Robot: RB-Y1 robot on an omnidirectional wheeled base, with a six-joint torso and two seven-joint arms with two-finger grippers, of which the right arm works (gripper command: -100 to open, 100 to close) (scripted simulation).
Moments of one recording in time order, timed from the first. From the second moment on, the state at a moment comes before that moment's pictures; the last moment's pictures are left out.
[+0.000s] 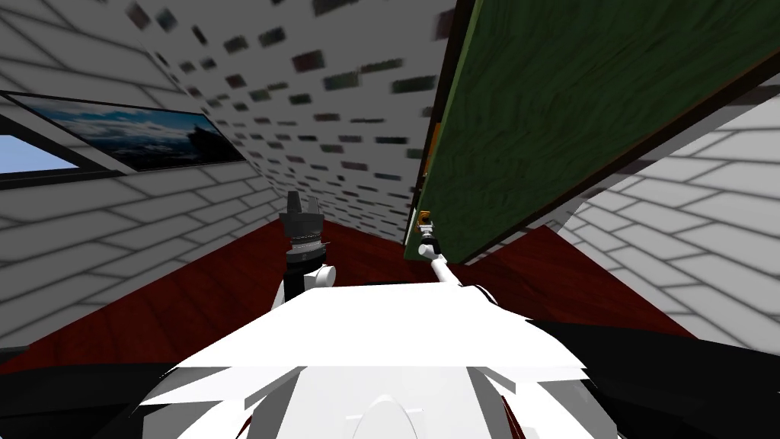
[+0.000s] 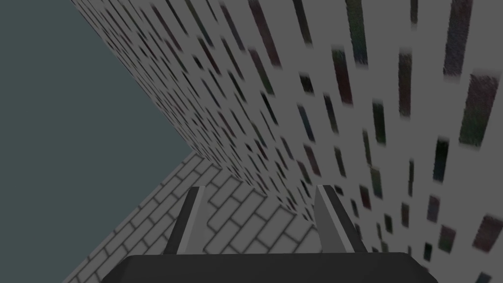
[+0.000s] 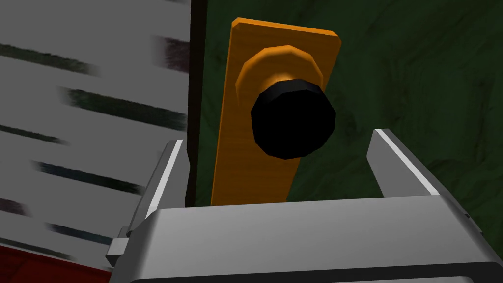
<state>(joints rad) -0.25 -0.18 0.03 -0.96 -0.68 -0.43 -0.92</state>
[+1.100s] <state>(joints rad) -0.22 -0.26 0.01 -0.96 -0.78 -0.43 -1.09</state>
